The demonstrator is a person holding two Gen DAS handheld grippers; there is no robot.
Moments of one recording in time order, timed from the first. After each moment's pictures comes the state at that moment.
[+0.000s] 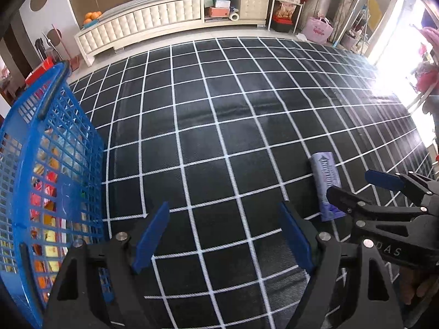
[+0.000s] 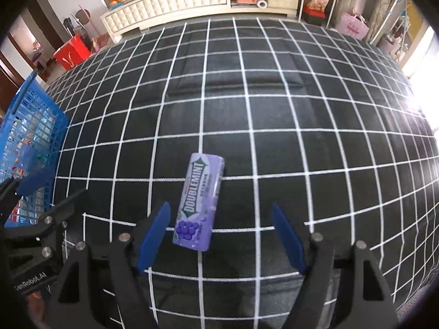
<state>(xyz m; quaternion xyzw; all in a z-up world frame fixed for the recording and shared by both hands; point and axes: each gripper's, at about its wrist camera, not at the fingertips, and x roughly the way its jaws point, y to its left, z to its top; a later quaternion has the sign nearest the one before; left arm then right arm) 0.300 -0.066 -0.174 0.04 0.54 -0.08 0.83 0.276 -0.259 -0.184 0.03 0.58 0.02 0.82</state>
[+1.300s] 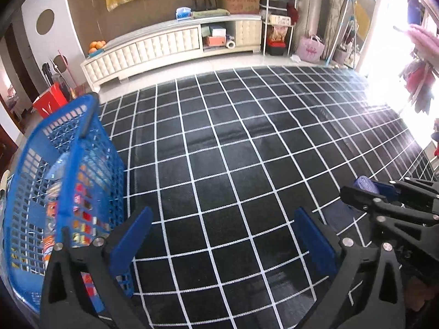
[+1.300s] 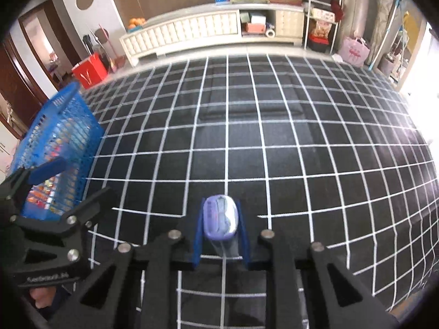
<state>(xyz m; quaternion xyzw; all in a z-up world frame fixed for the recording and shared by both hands) 0.259 -0.071 -0.131 0.06 0.47 -0.08 0.88 0.200 -0.238 -0.126 0.03 0.50 0.05 0.86</state>
